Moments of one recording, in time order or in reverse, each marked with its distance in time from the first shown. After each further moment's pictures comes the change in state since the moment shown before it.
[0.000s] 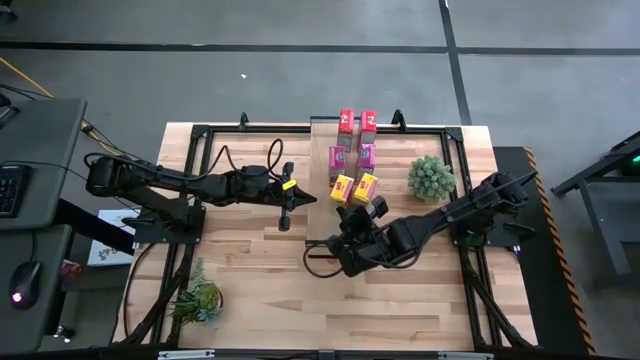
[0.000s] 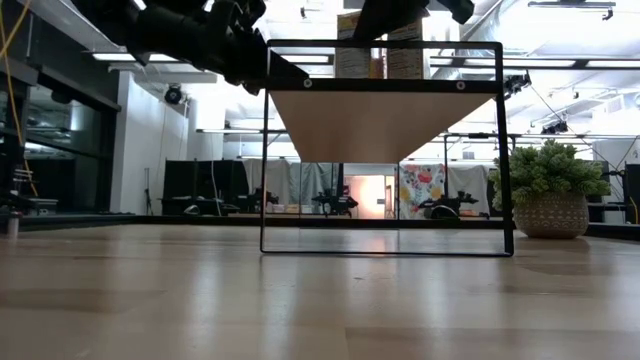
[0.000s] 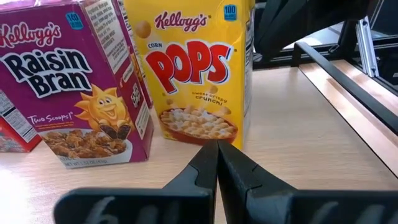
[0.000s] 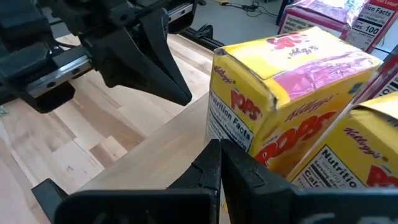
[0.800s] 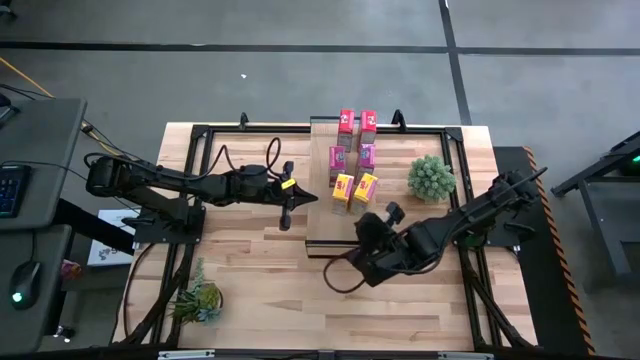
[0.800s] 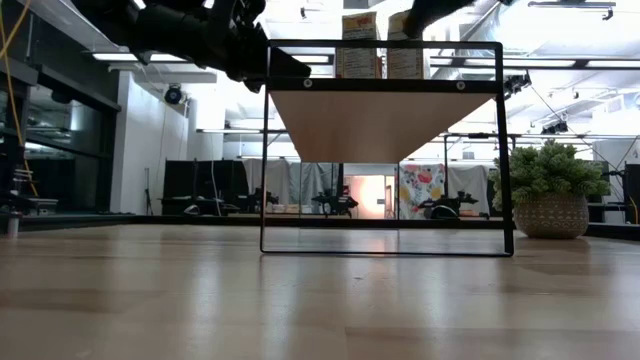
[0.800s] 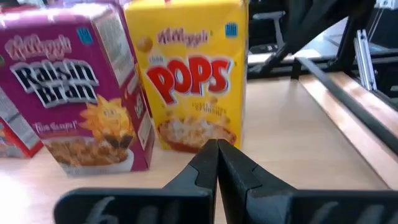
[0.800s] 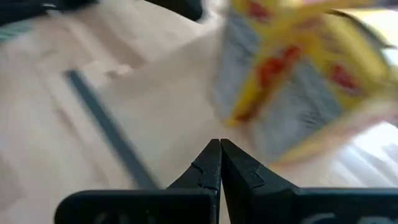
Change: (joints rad) left arm 0.000 0.000 0.000 0.032 0.000 -0.027; right arm 0.079 -0.086 0.002 -0.248 -0.195 0.049
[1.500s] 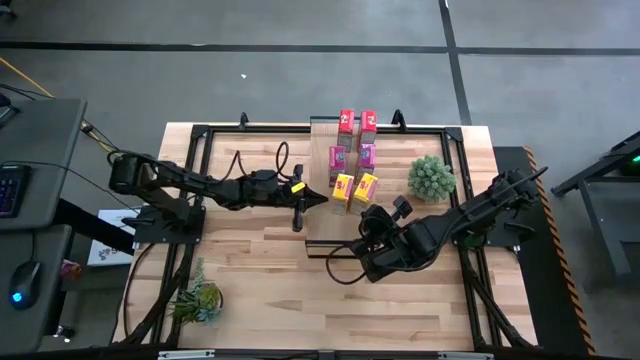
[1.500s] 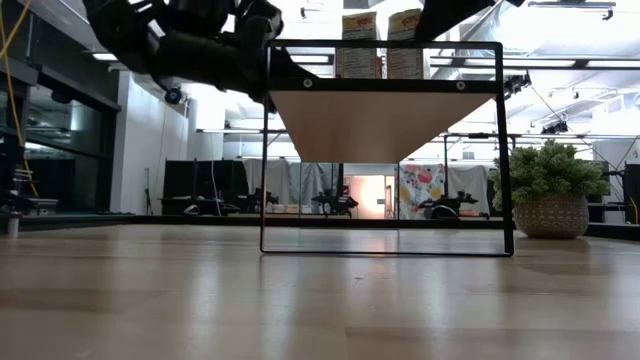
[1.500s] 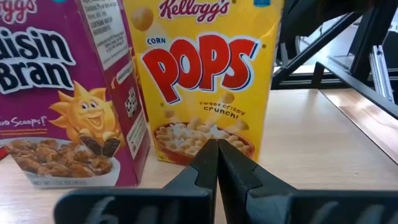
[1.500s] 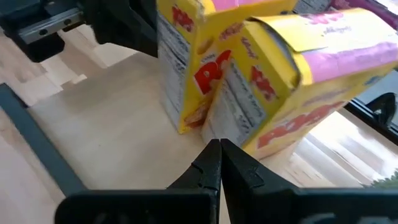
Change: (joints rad) left arm 0.001 0.199 0.000 0.269 -0.017 -0.051; right arm -0.018 -0.002 0.000 -0.134 0.079 0.116
